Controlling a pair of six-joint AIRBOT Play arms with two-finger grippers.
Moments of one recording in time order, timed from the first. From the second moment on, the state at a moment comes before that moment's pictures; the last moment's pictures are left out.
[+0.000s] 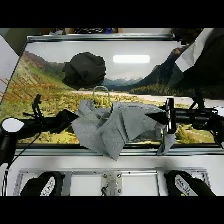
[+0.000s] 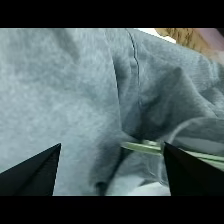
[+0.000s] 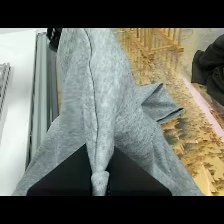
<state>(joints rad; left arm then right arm) 0.11 -0.78 0.58 0.75 -1.08 -1.58 -0.28 -1.03 0.70 -0.14 1.60 -0.27</state>
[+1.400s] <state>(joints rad) -0.03 -0.57 0.41 0.65 -0.97 -1.84 -0.28 -1.02 0.70 -0.13 1.50 -0.21</state>
